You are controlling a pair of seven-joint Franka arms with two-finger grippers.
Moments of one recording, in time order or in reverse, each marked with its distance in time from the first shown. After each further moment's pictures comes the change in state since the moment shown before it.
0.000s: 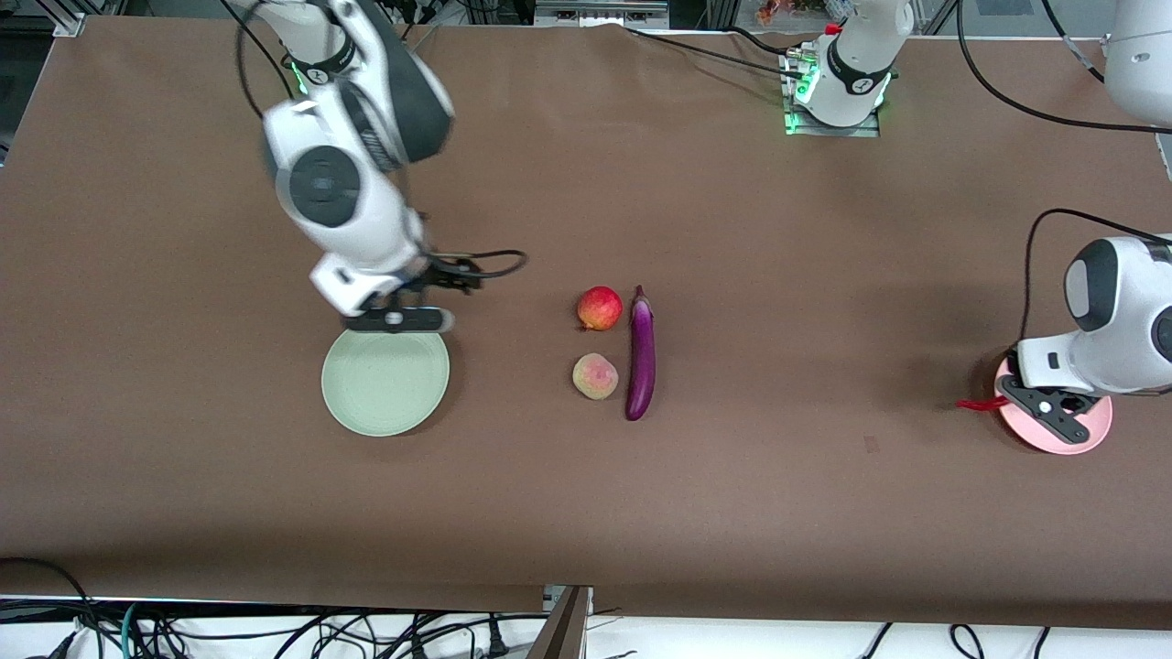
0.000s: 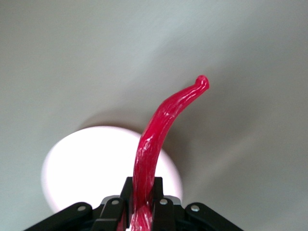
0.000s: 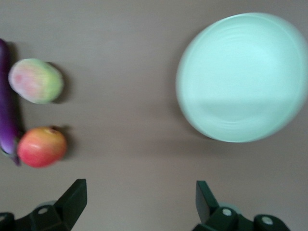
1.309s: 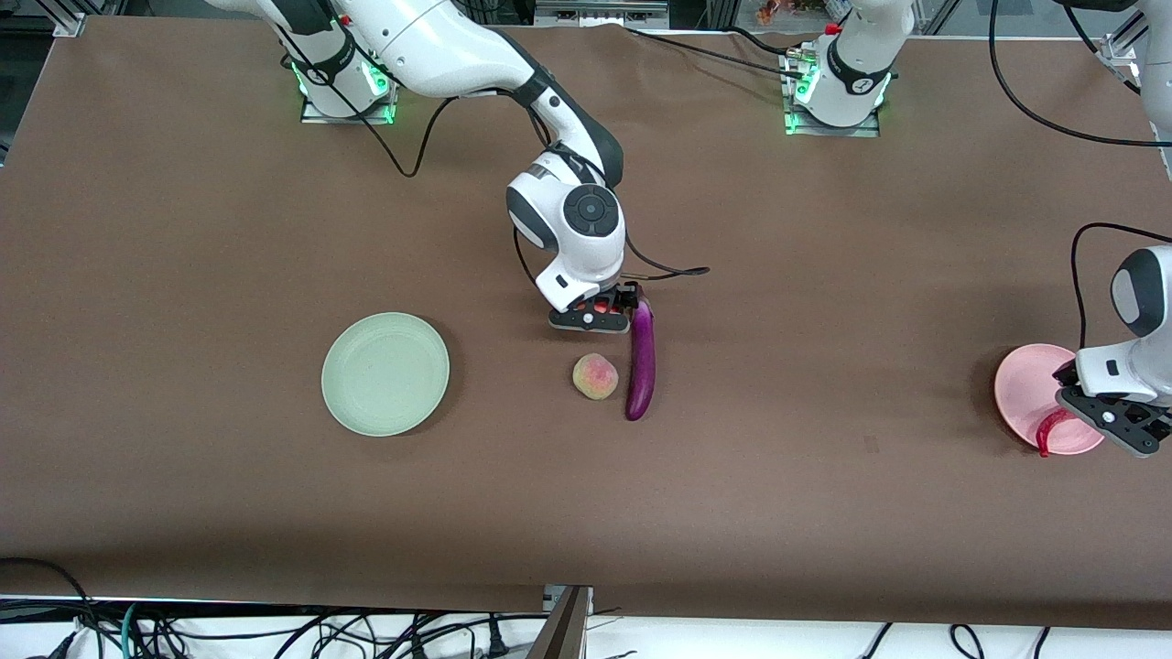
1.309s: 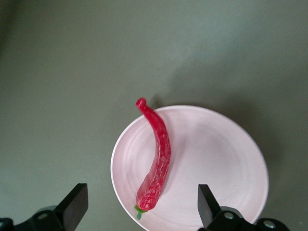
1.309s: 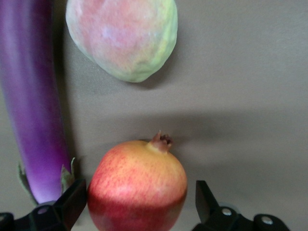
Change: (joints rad) left arm 0.137 0.055 -0.074 0.059 0.061 0.130 0.062; right arm 0.273 0.438 -0.007 0.219 -0.075 0.291 0.366
